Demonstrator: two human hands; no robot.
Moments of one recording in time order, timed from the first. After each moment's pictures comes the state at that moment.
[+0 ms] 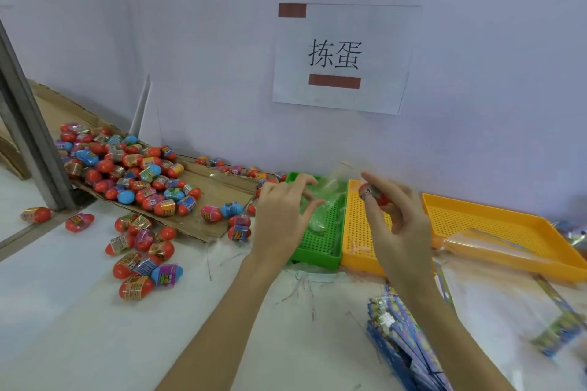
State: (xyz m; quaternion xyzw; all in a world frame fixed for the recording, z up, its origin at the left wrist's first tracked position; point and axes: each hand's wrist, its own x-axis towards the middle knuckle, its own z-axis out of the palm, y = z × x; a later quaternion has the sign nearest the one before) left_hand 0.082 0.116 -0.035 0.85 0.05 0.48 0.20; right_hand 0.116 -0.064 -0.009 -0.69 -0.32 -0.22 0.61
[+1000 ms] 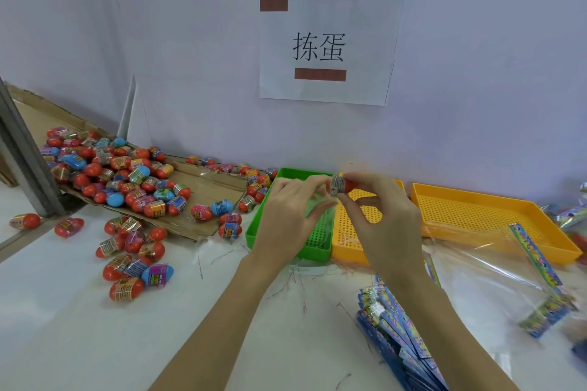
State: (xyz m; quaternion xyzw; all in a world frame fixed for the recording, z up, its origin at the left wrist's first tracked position) left_hand 0.082 0.091 -0.031 0.84 -0.07 0.51 0.17; right_hand 0.113 -0.069 -0.001 -0.72 -0.37 -0.32 0.49
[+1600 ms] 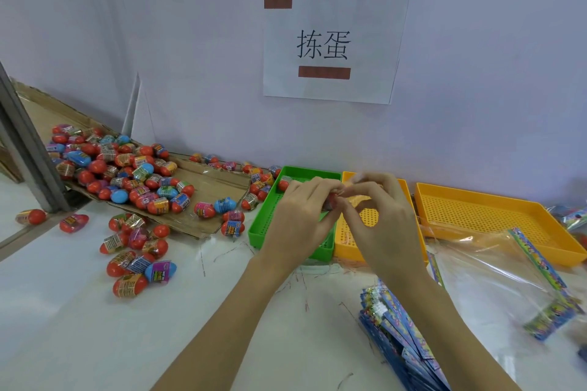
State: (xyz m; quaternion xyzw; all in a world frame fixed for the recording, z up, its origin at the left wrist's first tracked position) left_hand 0.080 0.082 -0.034 0.86 -0.09 0.47 0.18; right_hand 0.119 -0.068 -0.011 -0.75 -0.37 -0.26 0.48
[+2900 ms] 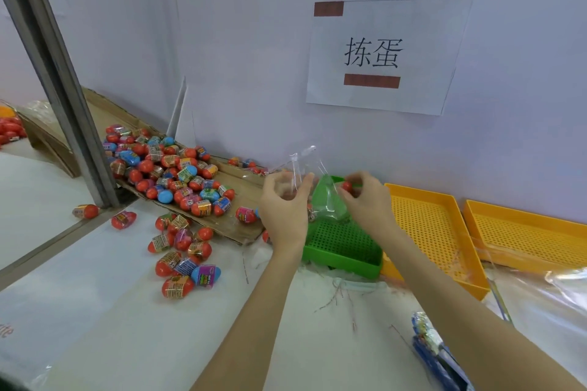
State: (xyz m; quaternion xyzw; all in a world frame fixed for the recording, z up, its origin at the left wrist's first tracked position) left_hand 0.082 0.148 -0.032 0.59 0.26 0.50 0.58; right_hand 0.196 0.050 -0.029 -0.83 -0.28 -0.07 0.48
